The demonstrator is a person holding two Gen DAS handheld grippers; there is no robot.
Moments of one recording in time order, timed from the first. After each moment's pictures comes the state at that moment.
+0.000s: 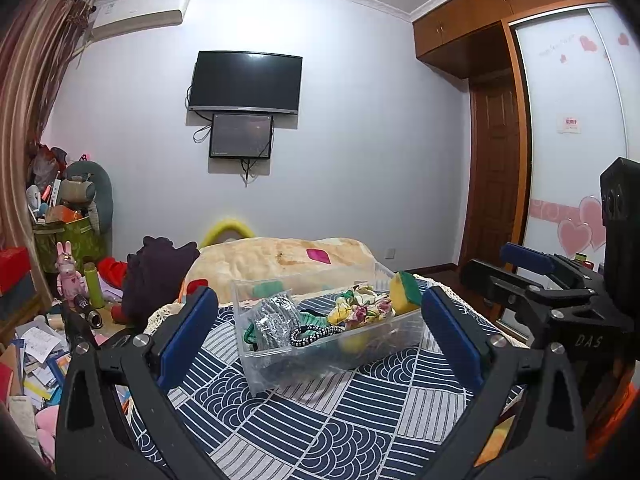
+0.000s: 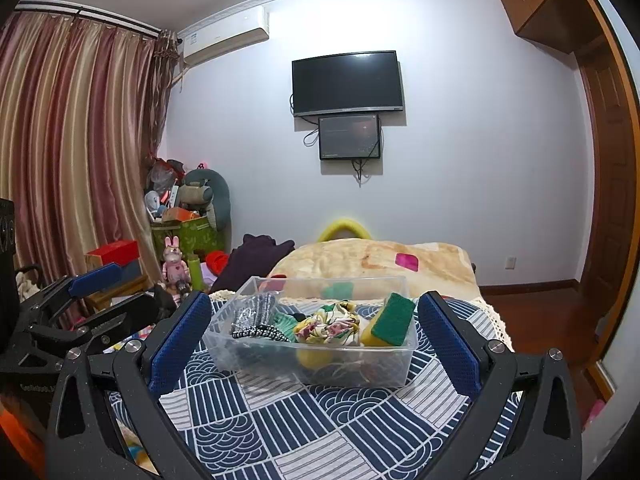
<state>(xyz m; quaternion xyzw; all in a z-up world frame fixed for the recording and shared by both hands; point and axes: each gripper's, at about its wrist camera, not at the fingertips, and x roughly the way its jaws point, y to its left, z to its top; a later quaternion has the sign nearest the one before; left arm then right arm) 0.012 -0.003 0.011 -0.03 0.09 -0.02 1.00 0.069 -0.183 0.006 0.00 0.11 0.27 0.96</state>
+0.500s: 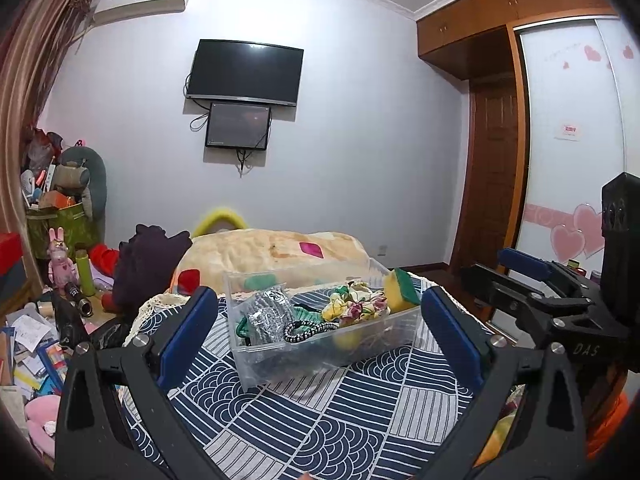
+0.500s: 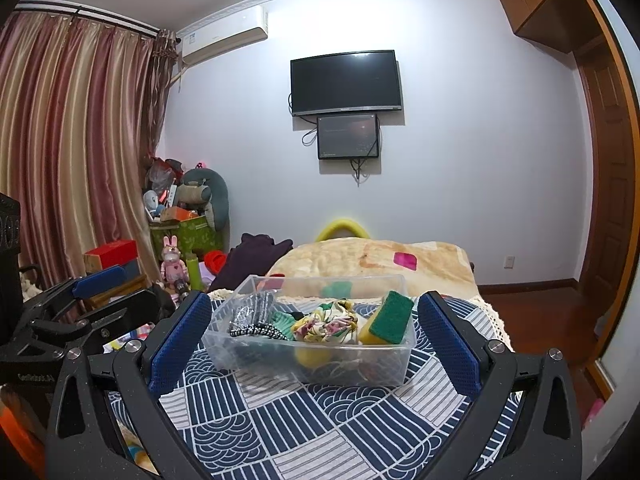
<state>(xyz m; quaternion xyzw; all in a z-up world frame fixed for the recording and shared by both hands) 0.016 0.004 0.011 -0.05 0.10 -0.04 0.99 0.070 -0.184 0.006 0.00 0.11 0.27 0.96</state>
